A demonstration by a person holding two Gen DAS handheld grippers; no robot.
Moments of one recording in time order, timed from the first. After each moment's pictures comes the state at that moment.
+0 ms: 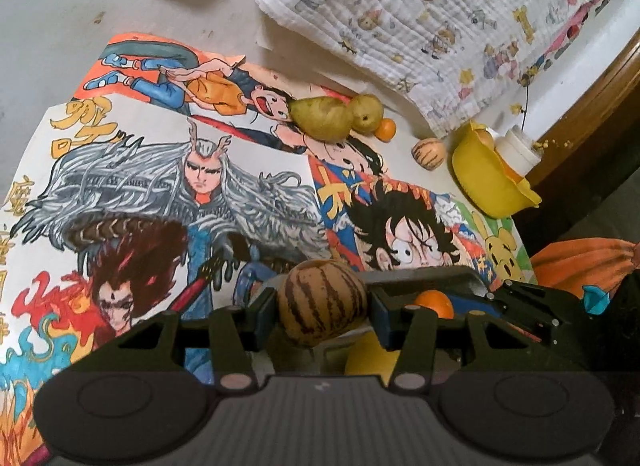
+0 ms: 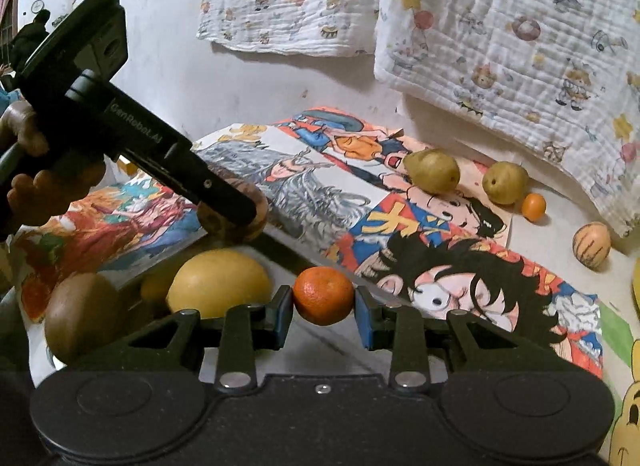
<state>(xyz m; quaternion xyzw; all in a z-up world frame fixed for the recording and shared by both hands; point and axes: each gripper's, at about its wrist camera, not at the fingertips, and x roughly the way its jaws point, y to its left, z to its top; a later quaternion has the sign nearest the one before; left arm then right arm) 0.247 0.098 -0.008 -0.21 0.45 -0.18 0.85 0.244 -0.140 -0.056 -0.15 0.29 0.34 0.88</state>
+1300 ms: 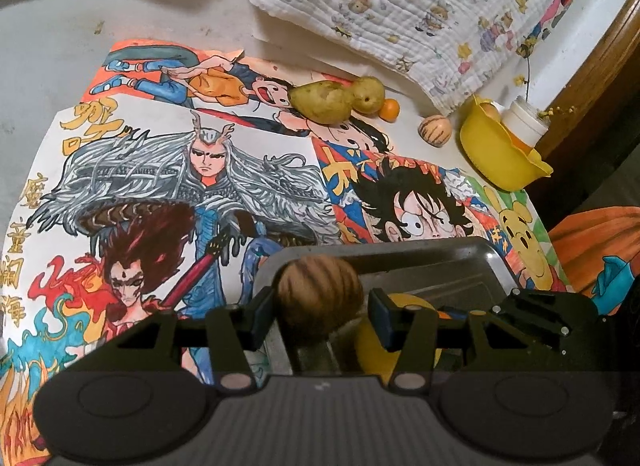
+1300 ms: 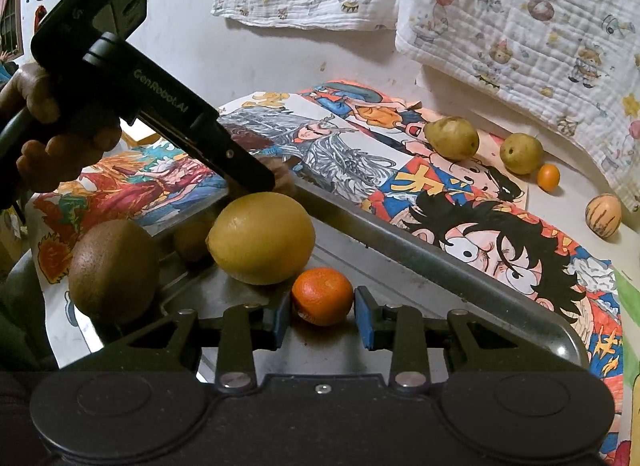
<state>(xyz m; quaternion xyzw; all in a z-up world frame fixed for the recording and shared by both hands) 0.232 0.089 -0.007 -0.16 0.46 -0.17 0.86 0.217 -0.137 -0.075 -0.16 0.32 0.34 0.87</state>
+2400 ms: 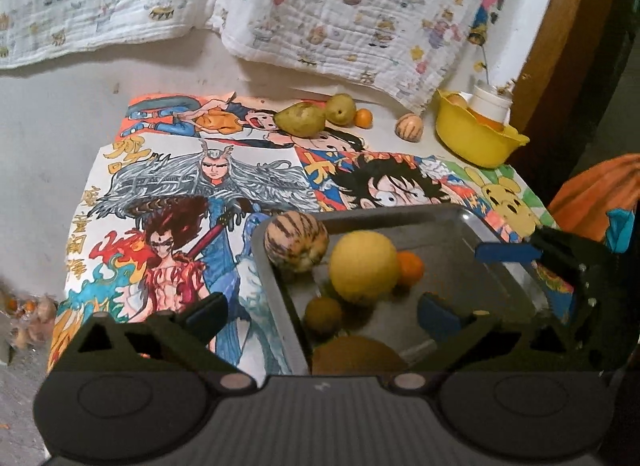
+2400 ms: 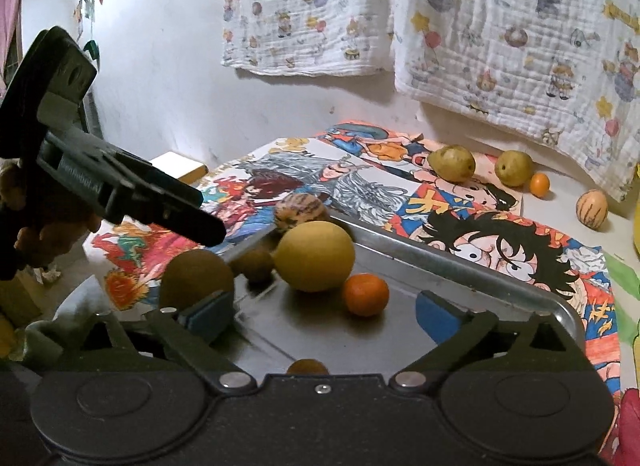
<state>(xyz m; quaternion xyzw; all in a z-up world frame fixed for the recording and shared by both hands) 0.132 0.067 0.027 -0.07 0.40 -0.15 0.90 0.162 -0.159 -0.043 -0.10 0.28 0.35 0.89</state>
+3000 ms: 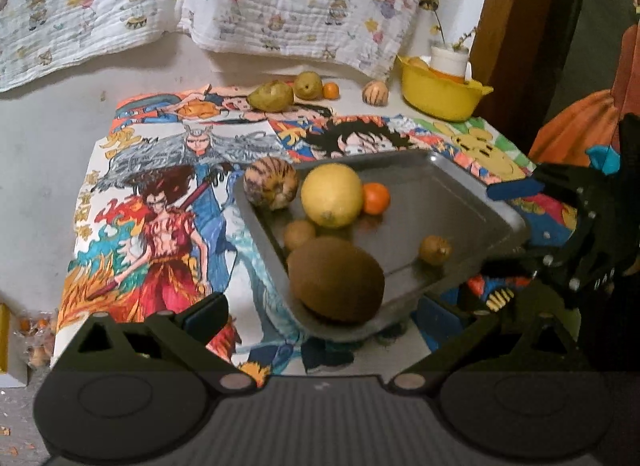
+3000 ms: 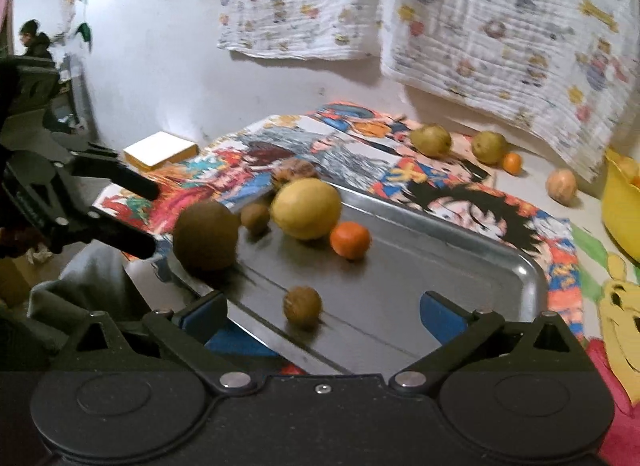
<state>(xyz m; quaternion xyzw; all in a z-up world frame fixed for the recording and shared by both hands) 0.070 0.059 0.017 -0.01 0.40 -0.18 0.90 0.122 -0.191 -0.042 -0.12 0.30 0.32 0.89</state>
